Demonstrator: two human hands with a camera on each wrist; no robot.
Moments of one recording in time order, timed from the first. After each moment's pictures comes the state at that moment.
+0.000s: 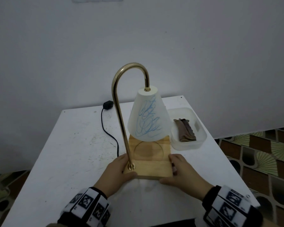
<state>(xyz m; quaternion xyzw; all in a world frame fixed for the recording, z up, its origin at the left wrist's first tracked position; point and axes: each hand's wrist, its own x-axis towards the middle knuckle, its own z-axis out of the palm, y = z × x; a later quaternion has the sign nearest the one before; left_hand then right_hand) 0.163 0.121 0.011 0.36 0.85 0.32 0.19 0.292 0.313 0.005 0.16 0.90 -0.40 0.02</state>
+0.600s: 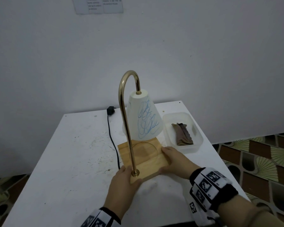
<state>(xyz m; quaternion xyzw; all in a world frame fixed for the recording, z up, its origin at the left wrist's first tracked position) 0.203 0.136 -0.001 0.26 0.92 0.26 0.13 0.258 0.336 0.017 0.14 0.93 -0.32 0.07</state>
